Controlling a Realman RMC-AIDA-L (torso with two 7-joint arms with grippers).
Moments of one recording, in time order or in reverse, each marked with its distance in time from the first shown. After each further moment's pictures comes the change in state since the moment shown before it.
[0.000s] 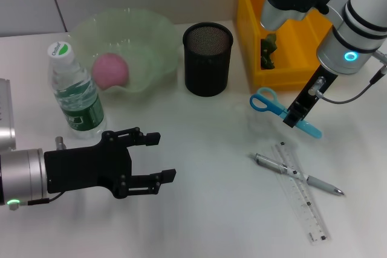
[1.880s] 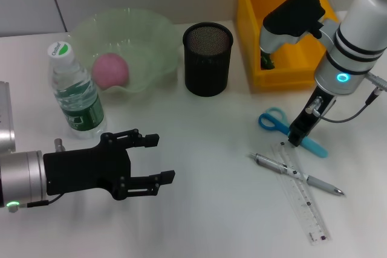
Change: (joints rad) left arm 0.007 -0.002 0.000 0.000 0.000 -0.005 0.001; right arm 0.063 -0.019 -0.003 0.276 -0.033 0.154 0.067
